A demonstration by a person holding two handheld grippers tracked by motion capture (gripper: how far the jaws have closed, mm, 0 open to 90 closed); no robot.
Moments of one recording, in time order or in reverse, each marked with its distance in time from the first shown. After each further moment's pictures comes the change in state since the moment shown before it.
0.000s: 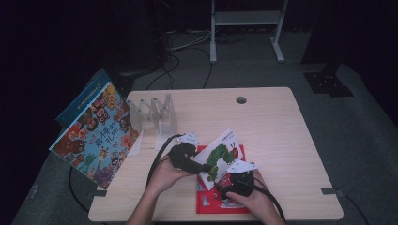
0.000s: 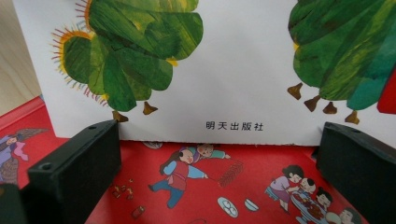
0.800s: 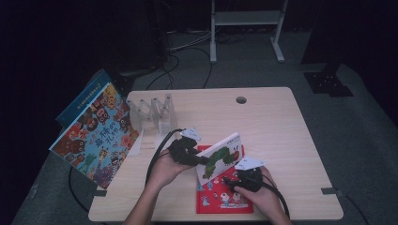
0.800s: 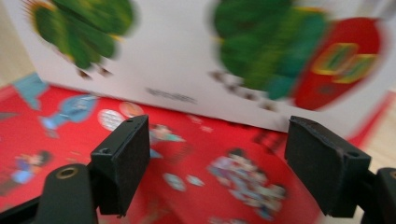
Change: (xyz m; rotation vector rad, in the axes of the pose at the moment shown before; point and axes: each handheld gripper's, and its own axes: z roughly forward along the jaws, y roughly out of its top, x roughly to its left) left arm 0.000 0.019 -0.010 0.088 0.041 0.043; right arm -0.024 -0.001 -0.016 0.009 -0.031 -0.019
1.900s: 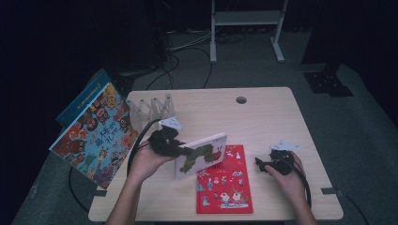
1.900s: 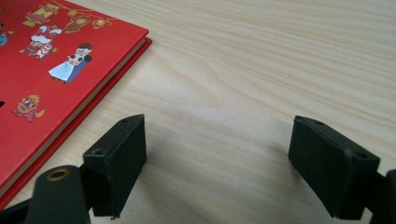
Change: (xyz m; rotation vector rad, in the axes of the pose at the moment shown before) left arm 0.012 -0.004 -0.063 -0.022 0.049 -0.045; right arm -0.108 -0.032 -0.017 0.041 -0.214 0.240
